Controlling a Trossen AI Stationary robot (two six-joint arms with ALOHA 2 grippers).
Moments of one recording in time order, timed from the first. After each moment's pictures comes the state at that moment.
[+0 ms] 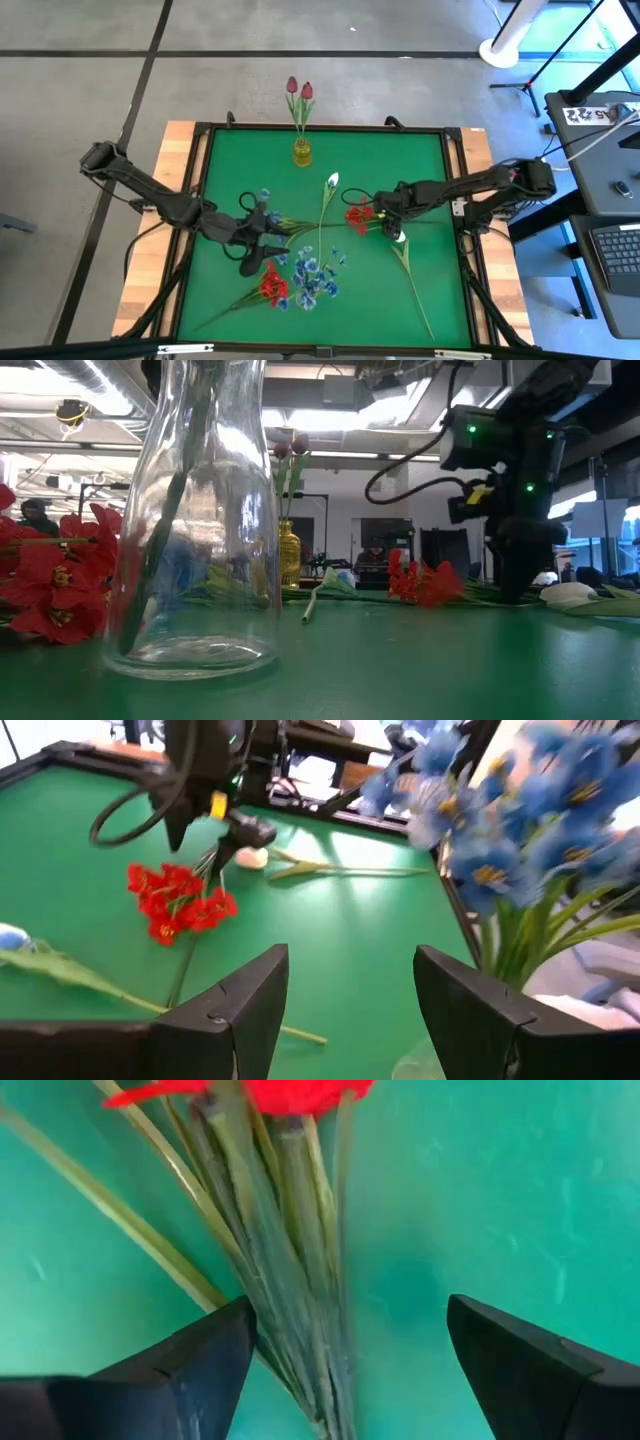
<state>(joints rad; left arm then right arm) -0.45 1.12 0.68 0.08 -0.38 -0.38 -0.04 1.48 0.71 -0.60 0.15 0.31</state>
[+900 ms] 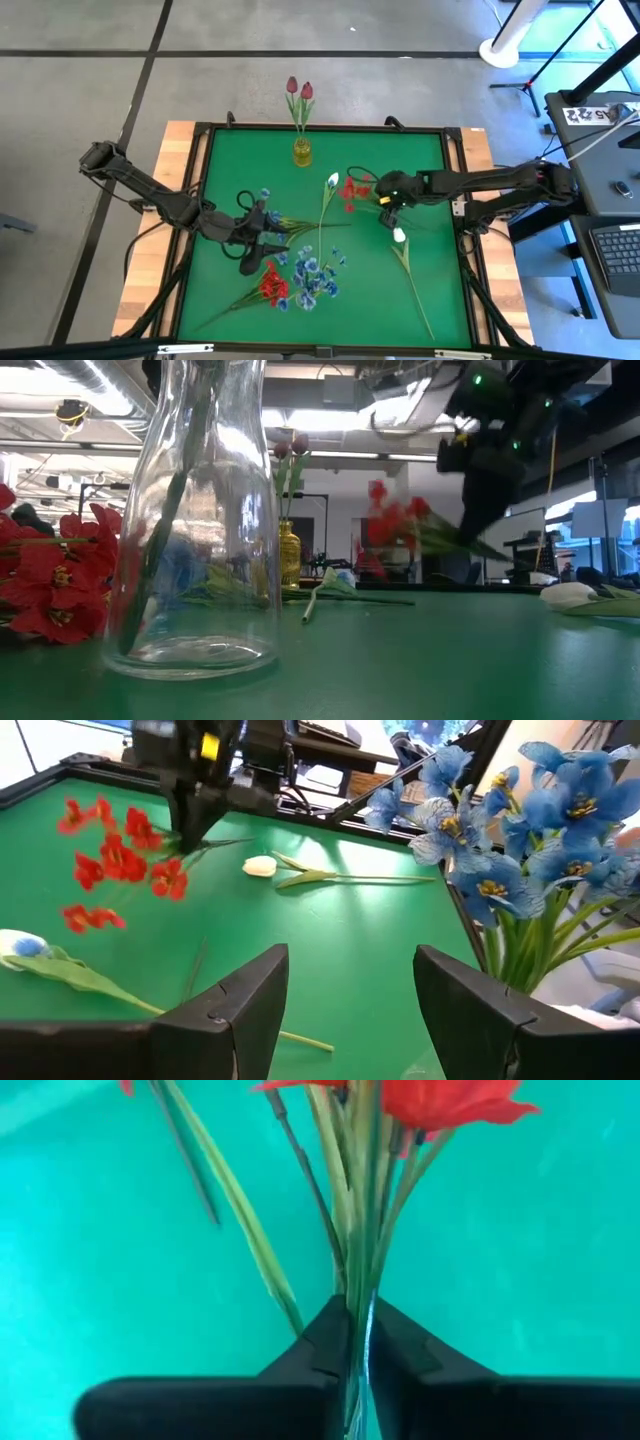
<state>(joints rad) -0.45 1.11 0.68 0.08 -0.42 -0.37 -0.12 1.26 0.70 -0.45 0.06 0.25</state>
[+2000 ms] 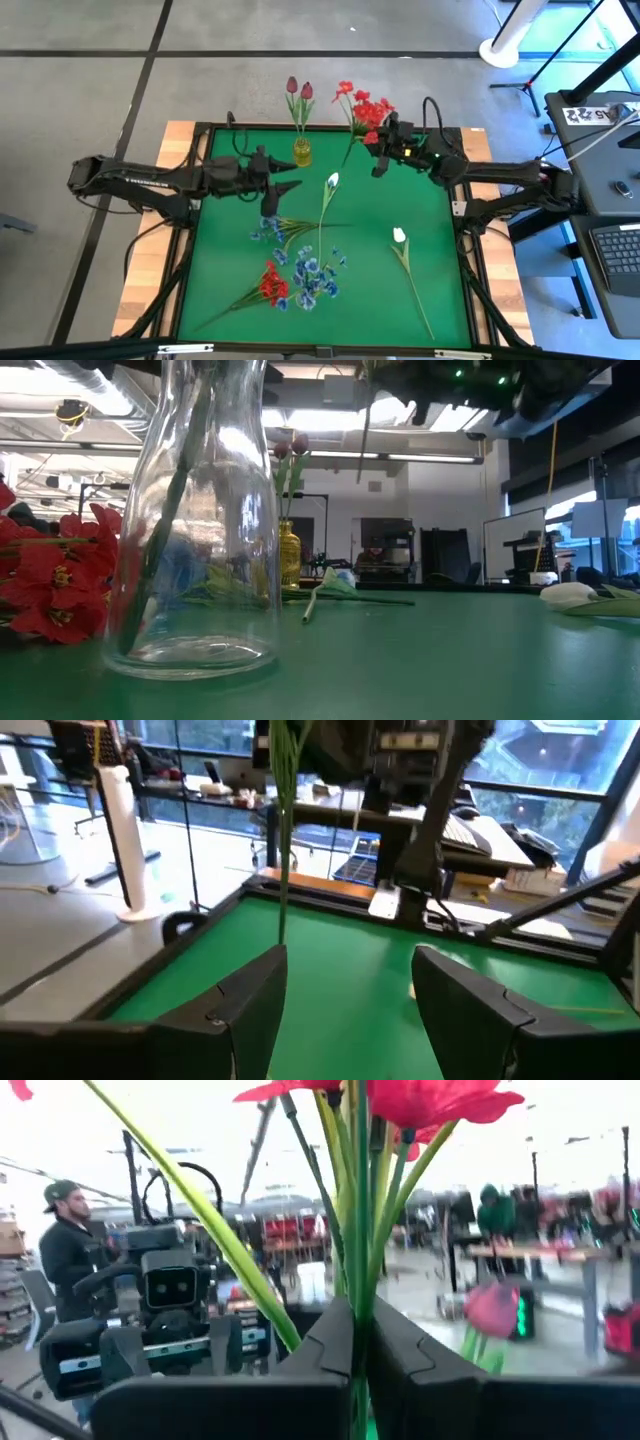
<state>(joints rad) 0.05 1.05 0.68 0.25 -0.24 -0.11 -0.37 1.26 0.71 0.89 -0.12 0.13</state>
